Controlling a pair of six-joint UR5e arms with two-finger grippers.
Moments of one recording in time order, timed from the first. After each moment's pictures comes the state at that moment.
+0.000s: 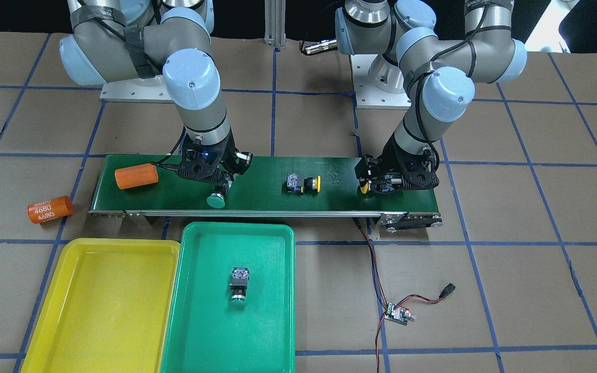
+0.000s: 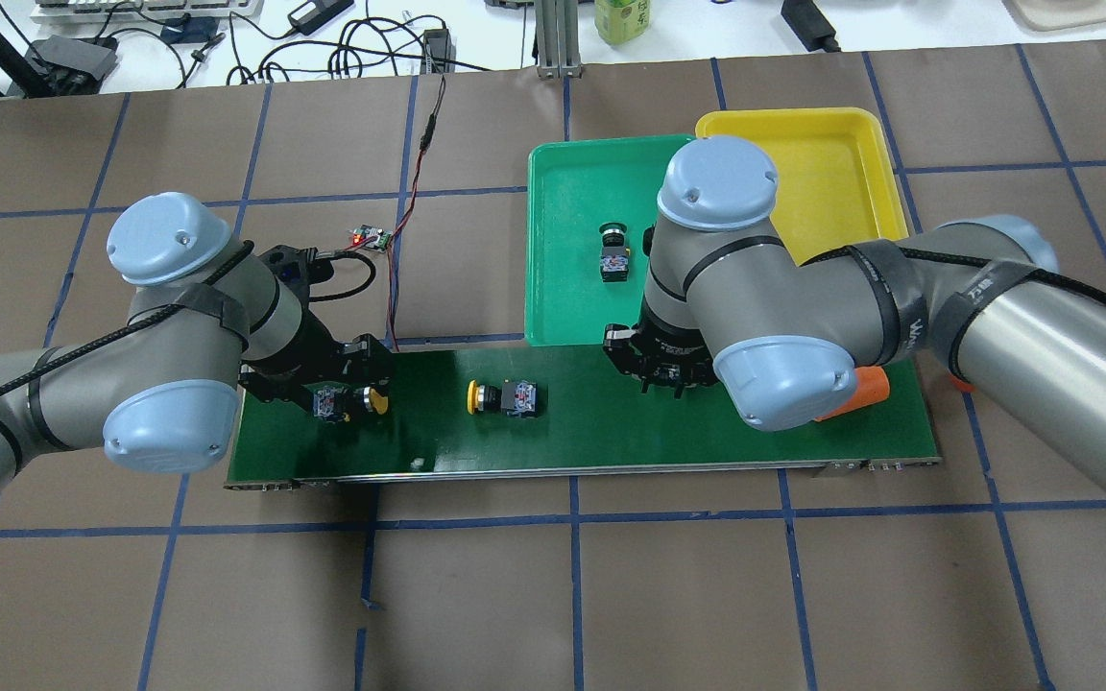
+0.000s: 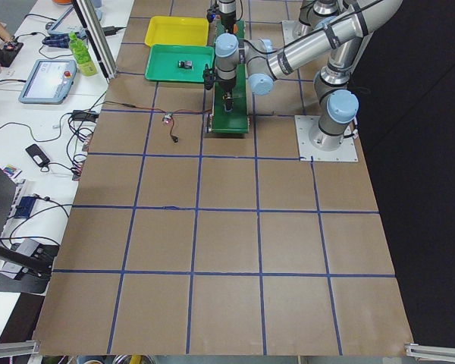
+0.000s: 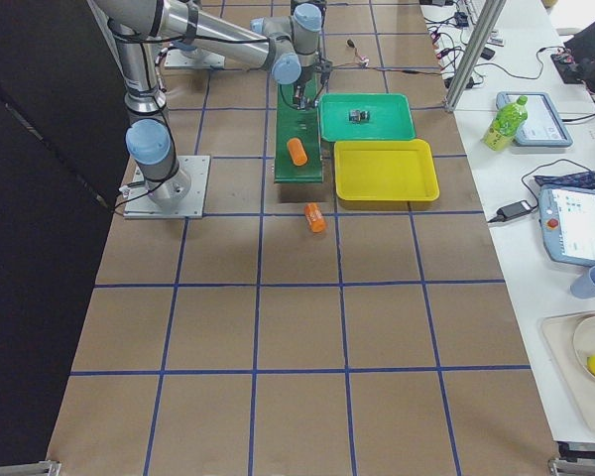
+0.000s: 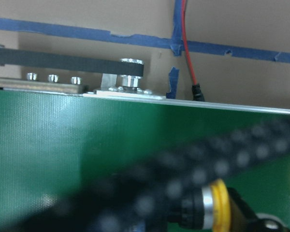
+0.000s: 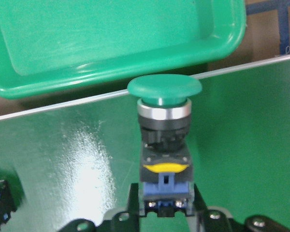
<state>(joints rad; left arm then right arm) -1.49 -1.62 -2.14 -0.98 1.47 -0.03 1.82 -1.40 1.90 -2.04 -1.52 0.45</state>
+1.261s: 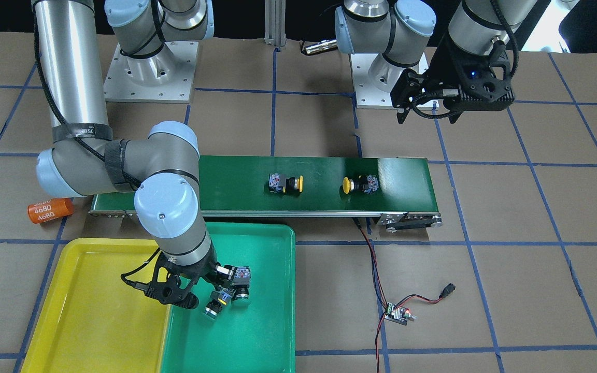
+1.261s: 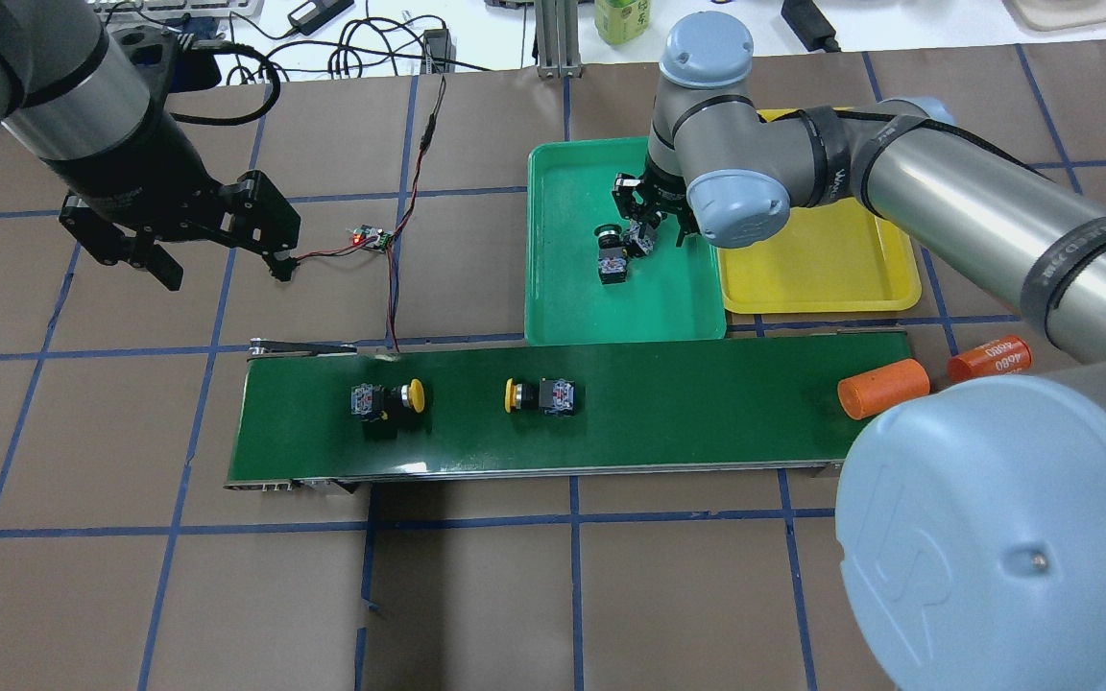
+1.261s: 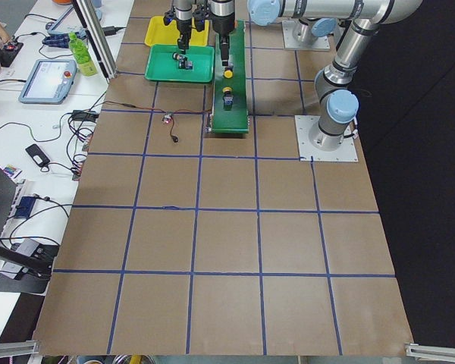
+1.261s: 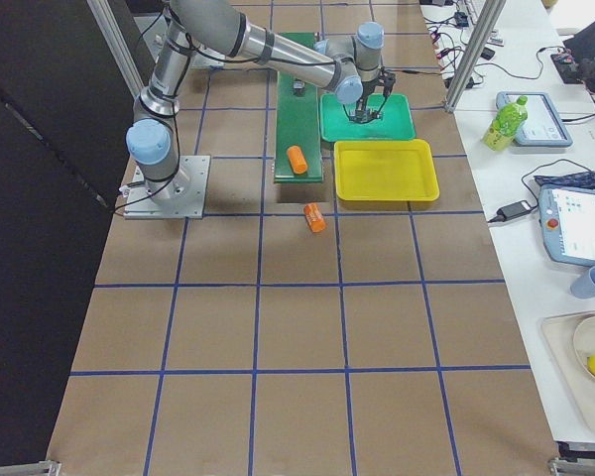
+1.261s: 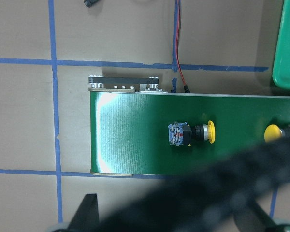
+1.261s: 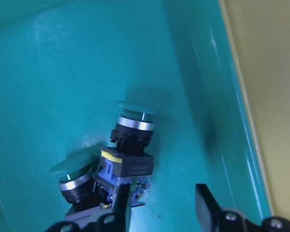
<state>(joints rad) -1.52 -1.50 -1.61 -1.64 1.56 0.02 1.73 -1.00 1.52 -2.19 -1.56 0.45</state>
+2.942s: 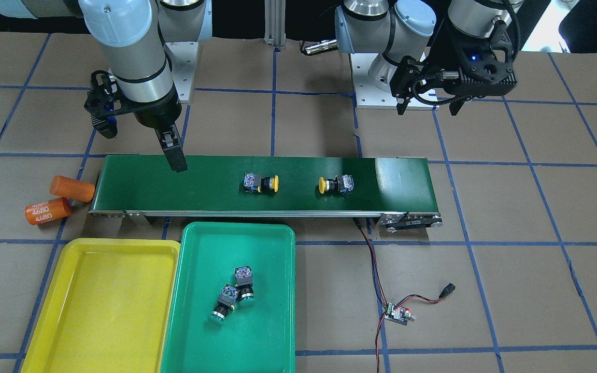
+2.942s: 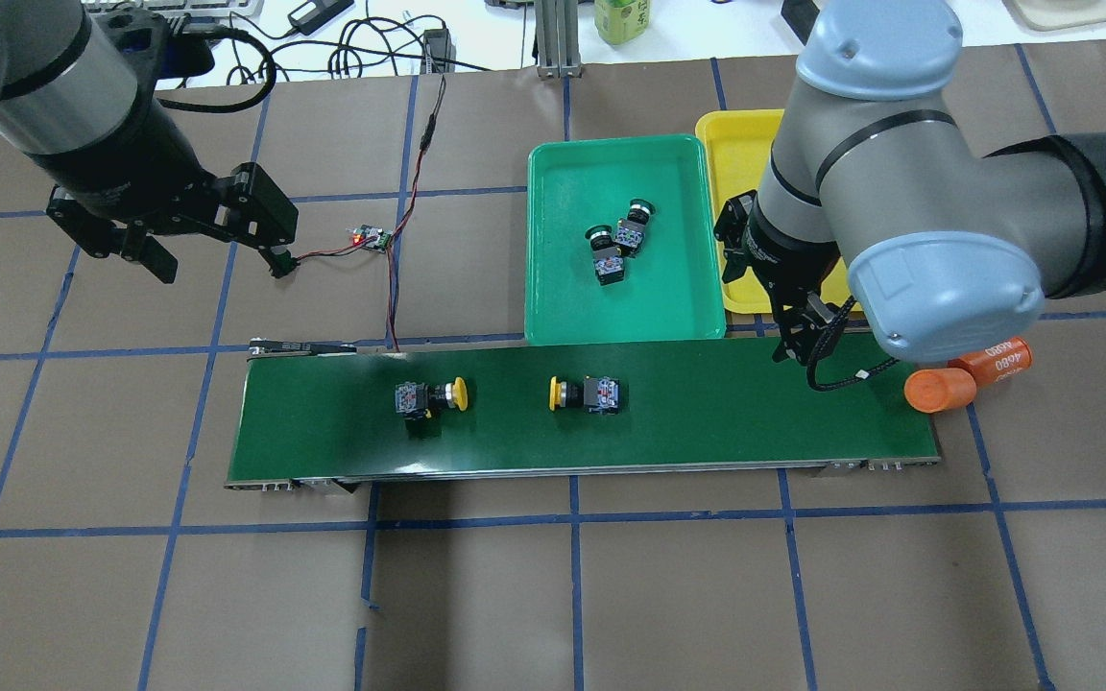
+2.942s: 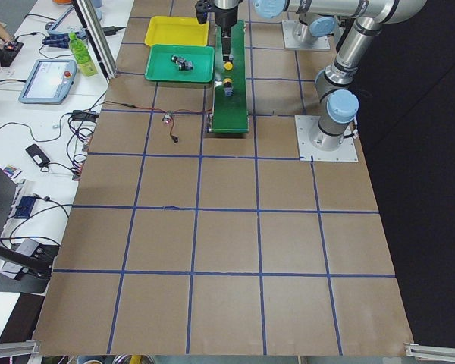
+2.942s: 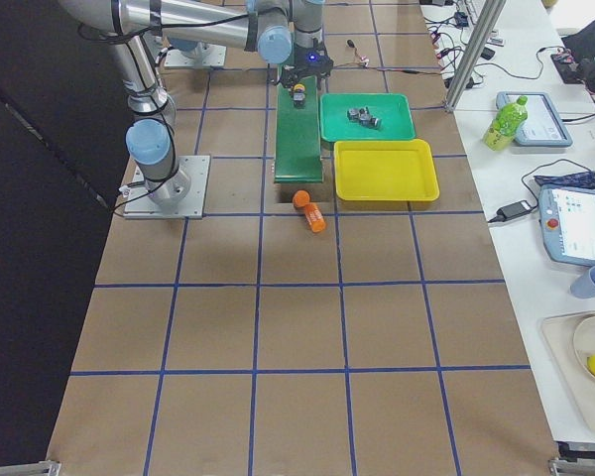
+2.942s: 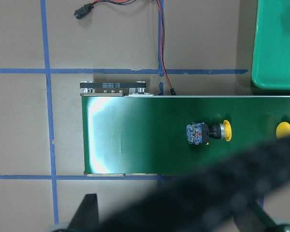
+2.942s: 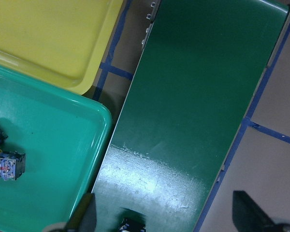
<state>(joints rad) -1.53 -1.48 -1.60 -1.64 1.57 0.02 1.70 -1.58 1.85 -1.83 -1.56 1.32</state>
